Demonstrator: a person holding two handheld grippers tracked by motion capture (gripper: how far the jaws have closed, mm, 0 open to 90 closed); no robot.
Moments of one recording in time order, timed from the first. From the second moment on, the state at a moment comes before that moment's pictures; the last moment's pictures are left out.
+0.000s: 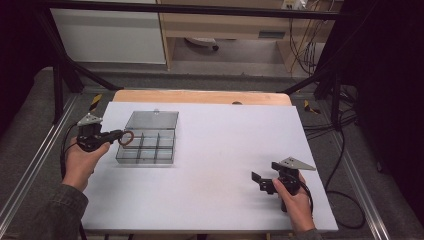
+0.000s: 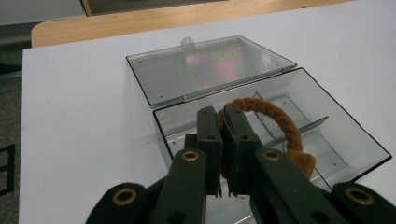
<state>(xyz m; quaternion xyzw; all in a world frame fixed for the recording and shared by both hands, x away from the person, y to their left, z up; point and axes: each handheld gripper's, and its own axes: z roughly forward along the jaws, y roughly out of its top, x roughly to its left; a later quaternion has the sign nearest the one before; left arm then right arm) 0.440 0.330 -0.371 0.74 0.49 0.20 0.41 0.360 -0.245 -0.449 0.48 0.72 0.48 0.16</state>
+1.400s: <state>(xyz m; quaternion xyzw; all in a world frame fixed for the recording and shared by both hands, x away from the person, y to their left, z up) 0.446 0.336 -0.385 0.75 0.50 0.19 0.38 0.359 -0.246 -0.449 0.48 0.71 0.48 0.16</state>
